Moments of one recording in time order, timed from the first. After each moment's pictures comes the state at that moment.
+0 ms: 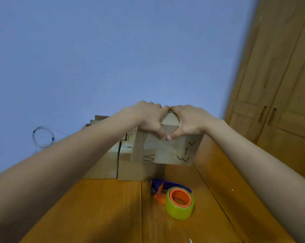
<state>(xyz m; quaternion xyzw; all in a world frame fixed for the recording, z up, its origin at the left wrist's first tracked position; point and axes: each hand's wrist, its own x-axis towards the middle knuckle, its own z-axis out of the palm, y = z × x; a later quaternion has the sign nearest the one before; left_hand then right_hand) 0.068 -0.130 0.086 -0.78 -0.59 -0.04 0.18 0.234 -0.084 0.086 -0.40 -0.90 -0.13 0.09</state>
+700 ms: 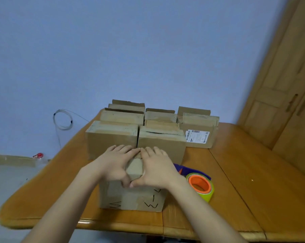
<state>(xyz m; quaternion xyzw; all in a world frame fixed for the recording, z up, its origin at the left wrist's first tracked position) -0.031 -0.226 -0.078 -0.74 -0.67 0.01 -0.03 0.129 -0.171 -0.085 -0.35 -0.94 -0.04 0.05</state>
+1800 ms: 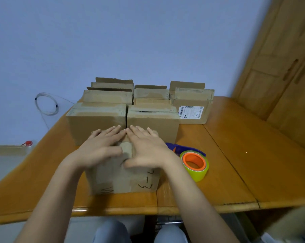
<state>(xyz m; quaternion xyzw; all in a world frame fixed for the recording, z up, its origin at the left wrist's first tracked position) -0.036 -0.226 -0.085 -0.72 -0.67 -0.10 -0.15 0.131 -0.160 -0.086 -0.31 -0.95 0.06 0.04</state>
